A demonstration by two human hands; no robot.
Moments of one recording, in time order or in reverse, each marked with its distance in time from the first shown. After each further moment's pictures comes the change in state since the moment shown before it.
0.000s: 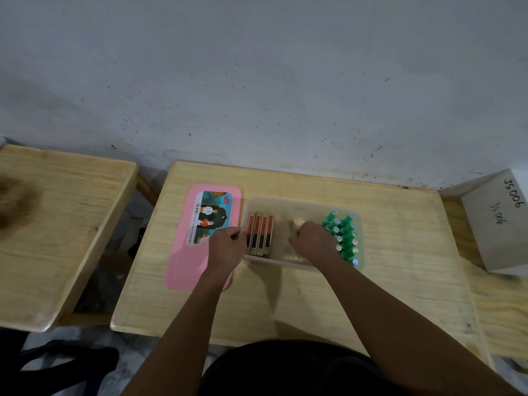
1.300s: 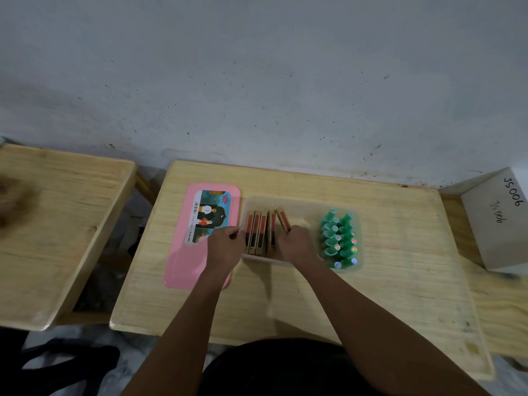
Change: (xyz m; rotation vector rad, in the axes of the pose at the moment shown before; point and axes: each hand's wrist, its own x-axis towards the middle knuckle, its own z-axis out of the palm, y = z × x) left_hand 0.001 0.000 0.002 -0.025 0.025 -0.001; right_hand -0.003 -0.019 0.033 0.407 0.007 0.010
